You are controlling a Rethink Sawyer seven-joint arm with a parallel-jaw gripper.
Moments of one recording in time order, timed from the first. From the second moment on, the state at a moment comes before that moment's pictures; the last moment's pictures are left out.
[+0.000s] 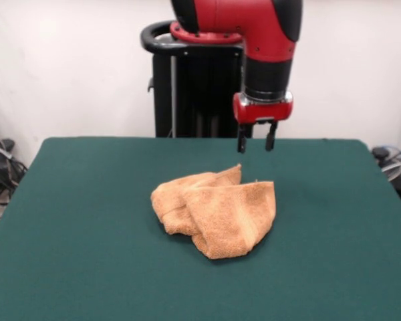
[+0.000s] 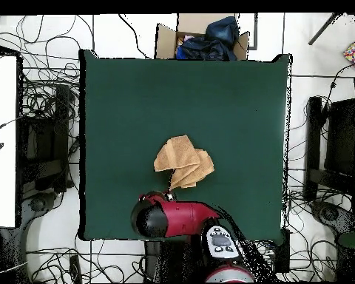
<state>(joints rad) -0.22 -0.68 0.06 2.13 -0.23 0.12 1.57</state>
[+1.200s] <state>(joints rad) -0.24 -0.58 0.06 2.13 -0.28 0.12 1.57</state>
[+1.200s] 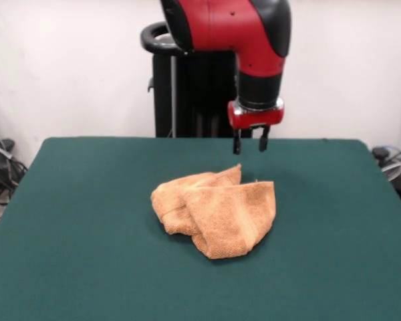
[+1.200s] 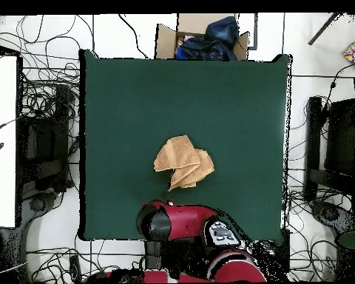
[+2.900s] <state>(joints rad) -0.23 -0.64 0.06 2.13 -0.28 0.12 1.57</state>
